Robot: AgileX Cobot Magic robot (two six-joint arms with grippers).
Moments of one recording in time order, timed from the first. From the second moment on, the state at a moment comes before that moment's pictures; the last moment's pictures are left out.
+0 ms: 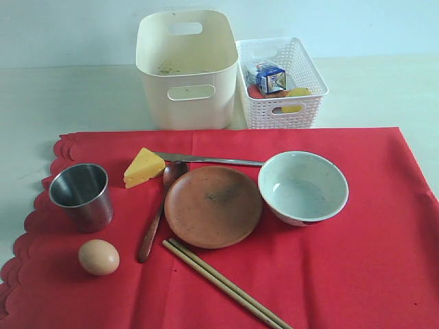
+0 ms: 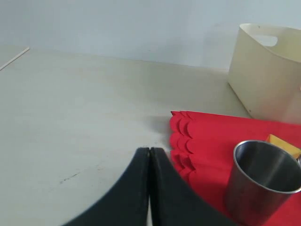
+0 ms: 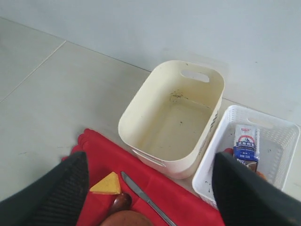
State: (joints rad) left arm 0.01 0.01 0.00 0.07 0.32 -0.15; right arm 0.18 1.64 -2.02 0.54 1.22 -0.28
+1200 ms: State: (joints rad) left arm 0.01 0.01 0.00 0.07 0.32 -0.15; right arm 0.70 1.62 -2.02 0.41 1.22 -0.22
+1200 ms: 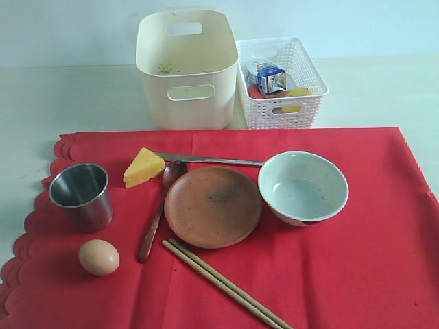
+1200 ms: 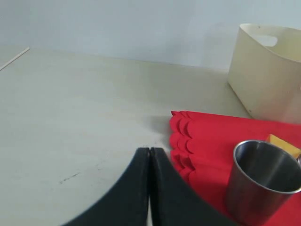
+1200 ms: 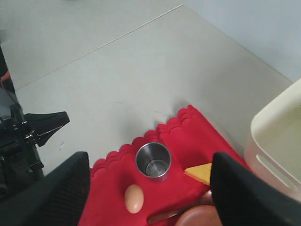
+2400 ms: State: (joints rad) left arm 0.01 0.01 0.00 0.07 0.32 -0.15; right arm 1.05 1.87 -1.84 0.21 1.22 -0.11
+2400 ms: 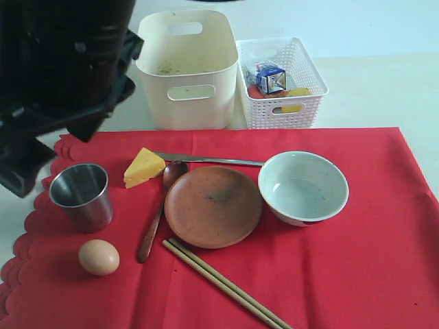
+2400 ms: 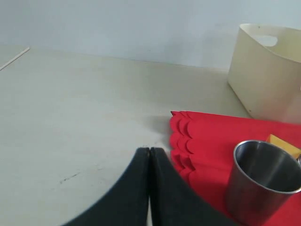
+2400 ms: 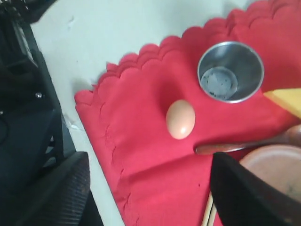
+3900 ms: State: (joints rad) left arm 0.01 0.01 0.00 0.07 0.32 -0.15; right arm 1.05 2.24 -1.73 0.24 1.01 -0.15
